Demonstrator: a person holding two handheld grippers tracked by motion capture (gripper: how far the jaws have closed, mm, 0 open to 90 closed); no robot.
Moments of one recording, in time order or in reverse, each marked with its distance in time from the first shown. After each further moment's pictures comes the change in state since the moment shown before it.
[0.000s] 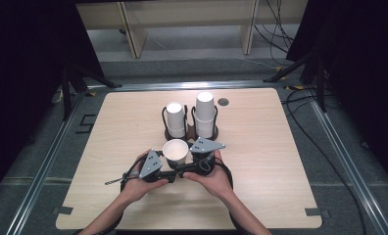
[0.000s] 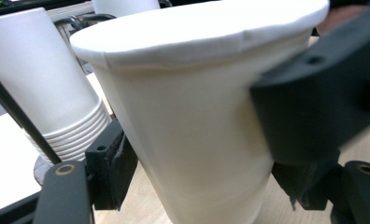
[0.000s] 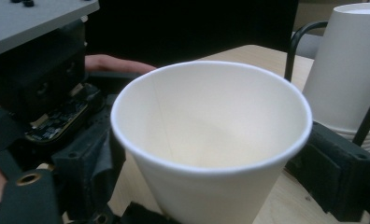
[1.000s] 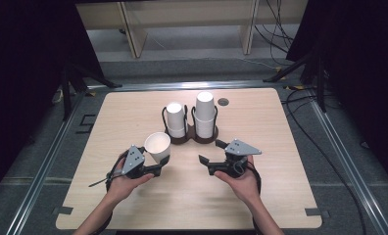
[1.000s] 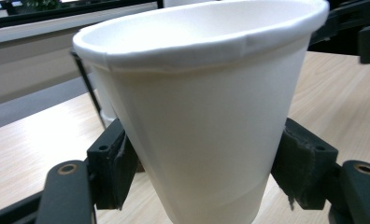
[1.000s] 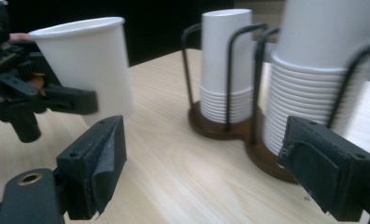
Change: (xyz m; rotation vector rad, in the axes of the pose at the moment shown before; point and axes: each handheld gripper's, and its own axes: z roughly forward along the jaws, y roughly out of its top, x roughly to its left) left arm 0.029 0.001 -0.031 -0.043 0.116 -0.065; right arm -0.035 -0.020 -0.078 -0.030 -0.193 0.040
